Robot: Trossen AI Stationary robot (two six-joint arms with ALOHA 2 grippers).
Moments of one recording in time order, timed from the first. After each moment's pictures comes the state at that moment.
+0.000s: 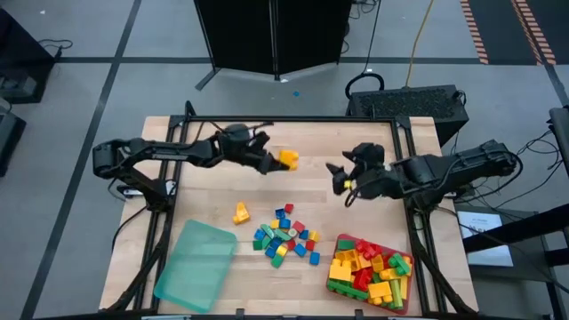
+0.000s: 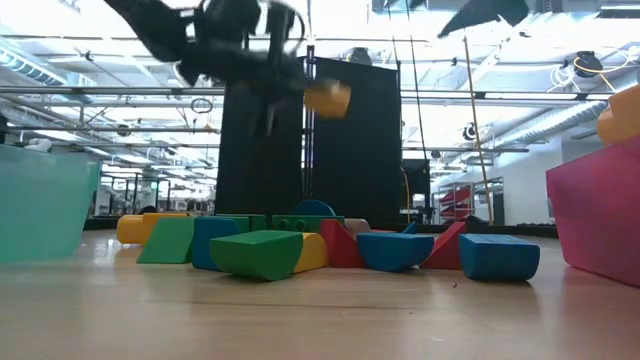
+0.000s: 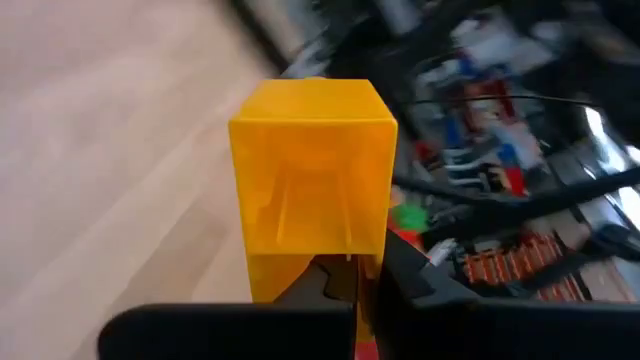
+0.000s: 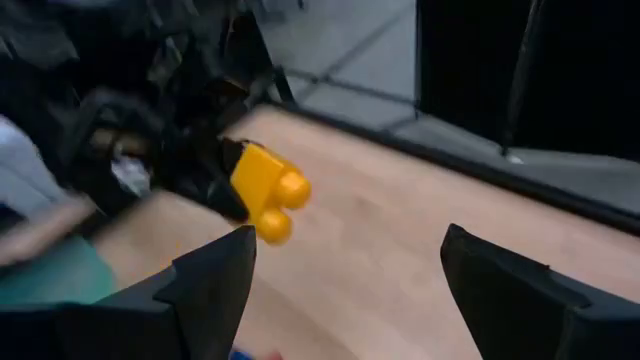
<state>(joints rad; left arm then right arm) 0.32 1.48 0.85 0.34 0.47 -0.85 0.27 1.22 1.24 -0.77 0.85 0.93</state>
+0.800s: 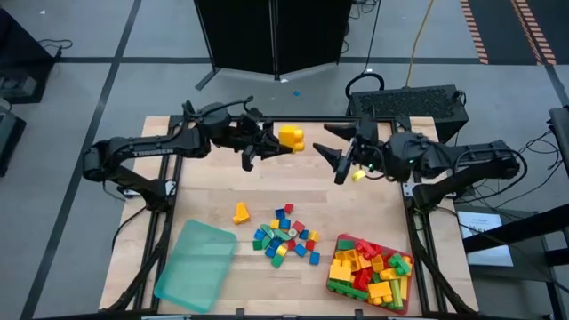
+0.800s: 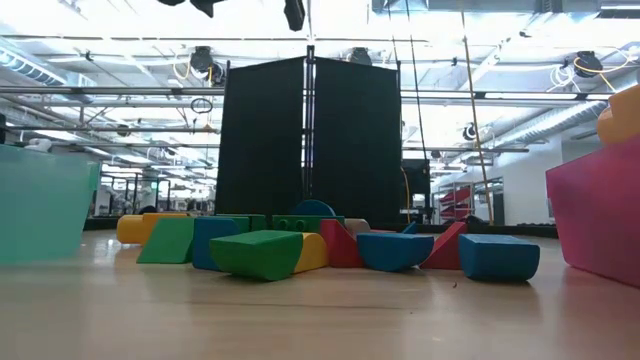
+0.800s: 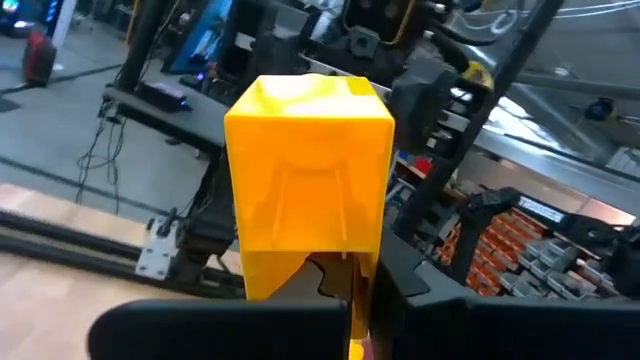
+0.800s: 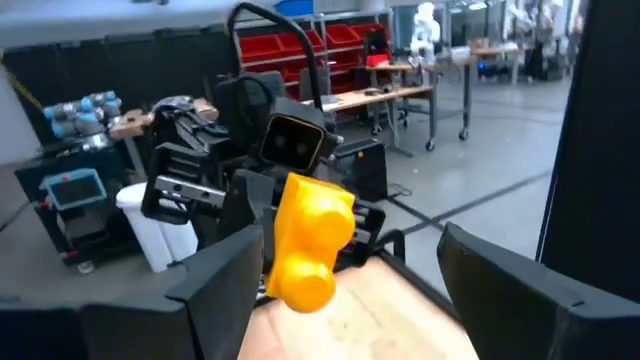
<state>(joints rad) 0.28 1.39 1.12 0.41 0.56 -0.54 0.16 1.19 1.31 -0.16 0.60 0.21</state>
